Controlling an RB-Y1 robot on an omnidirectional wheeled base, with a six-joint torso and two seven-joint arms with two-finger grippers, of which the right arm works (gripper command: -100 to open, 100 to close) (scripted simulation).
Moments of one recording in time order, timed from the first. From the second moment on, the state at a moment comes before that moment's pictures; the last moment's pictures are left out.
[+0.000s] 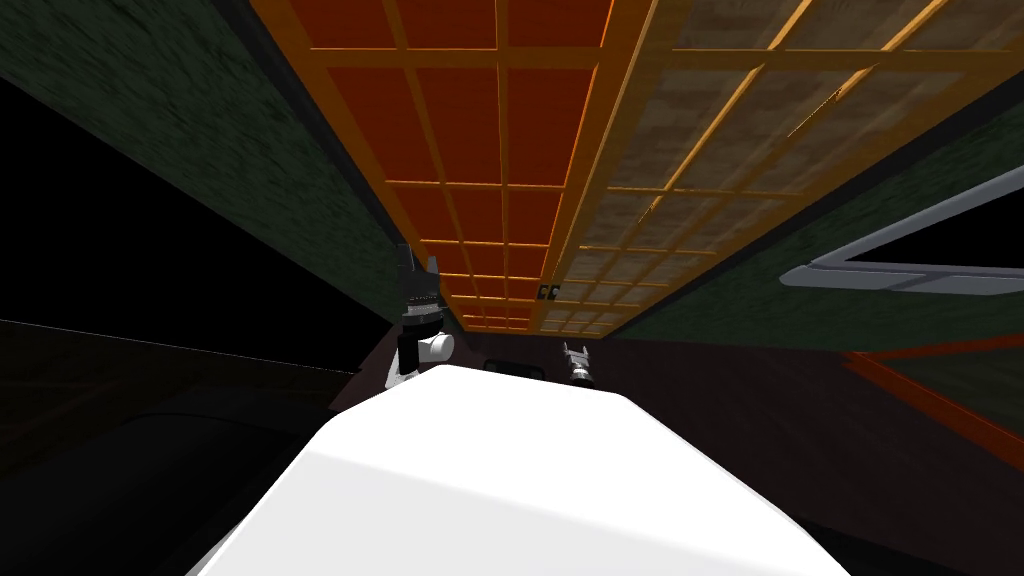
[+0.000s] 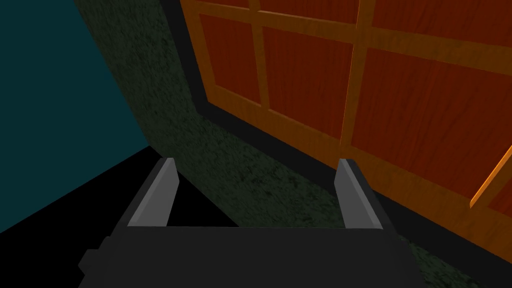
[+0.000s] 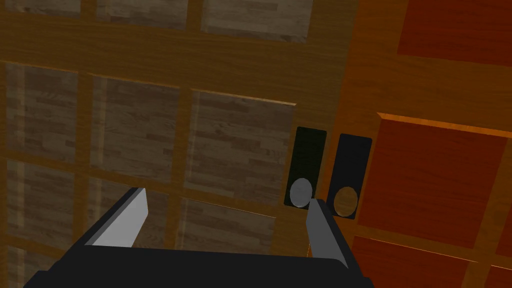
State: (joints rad) arm 0.05 -0.05 -0.41 -0.57 0.41 -0.81 1.37
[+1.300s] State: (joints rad) arm -0.12 0.05 -0.35 -0.67 0.42 -0.81 1.37
